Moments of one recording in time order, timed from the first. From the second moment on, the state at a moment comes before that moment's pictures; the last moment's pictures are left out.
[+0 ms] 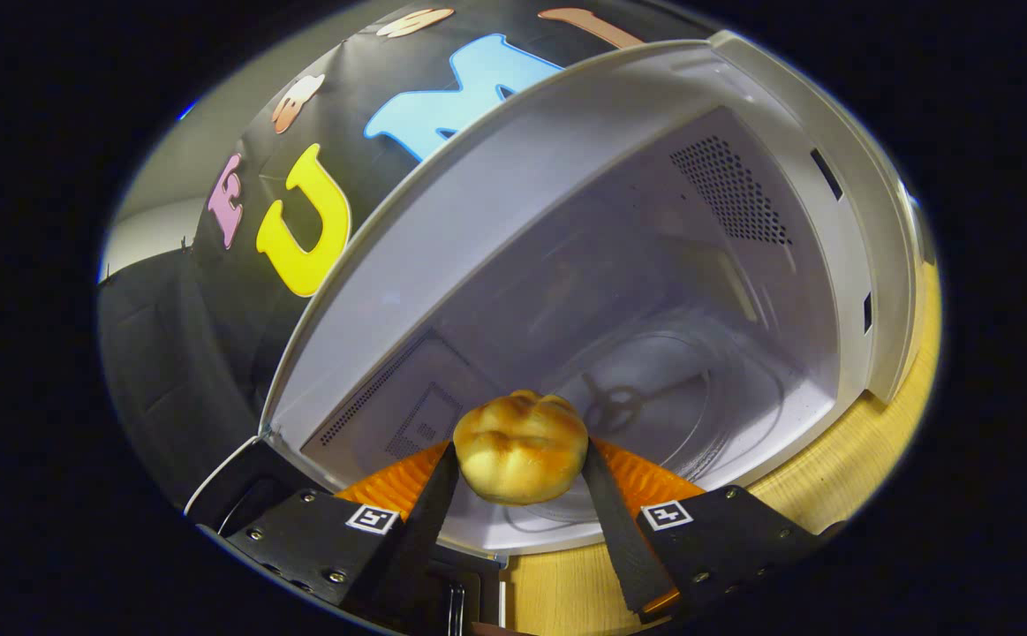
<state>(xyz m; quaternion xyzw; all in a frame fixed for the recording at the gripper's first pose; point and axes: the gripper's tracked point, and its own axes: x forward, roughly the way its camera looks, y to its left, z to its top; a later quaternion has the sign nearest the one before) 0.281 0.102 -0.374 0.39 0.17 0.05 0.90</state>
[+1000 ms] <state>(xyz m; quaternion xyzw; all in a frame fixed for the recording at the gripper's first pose) 0.178 0.096 -0.293 0.28 0.14 0.11 0.94</state>
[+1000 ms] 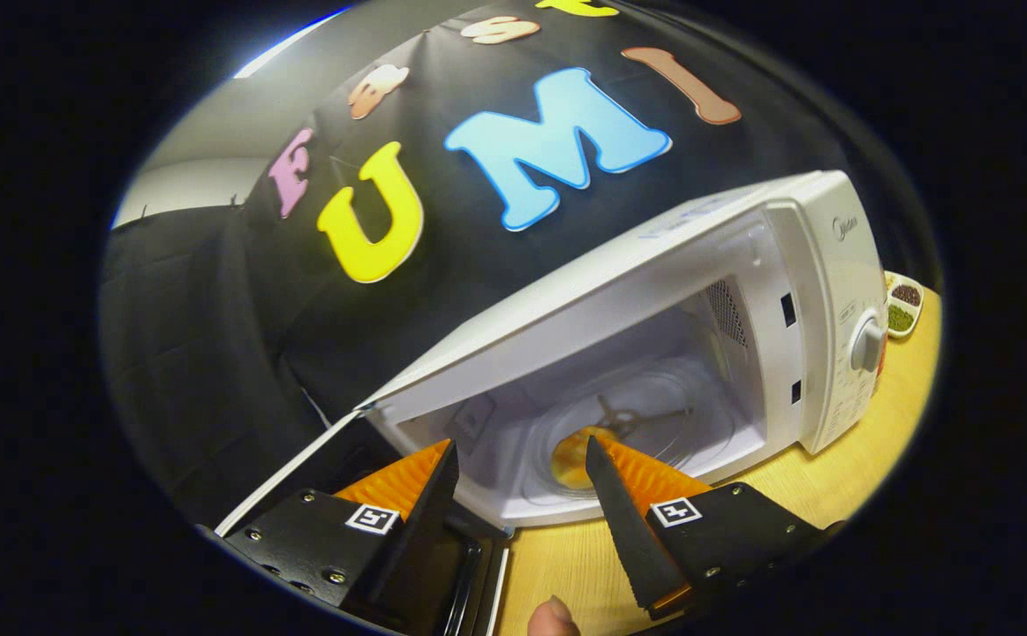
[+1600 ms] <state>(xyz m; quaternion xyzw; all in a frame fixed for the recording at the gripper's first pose) -0.079 0.169 -0.182 0.14 0.00 0.39 0.91</state>
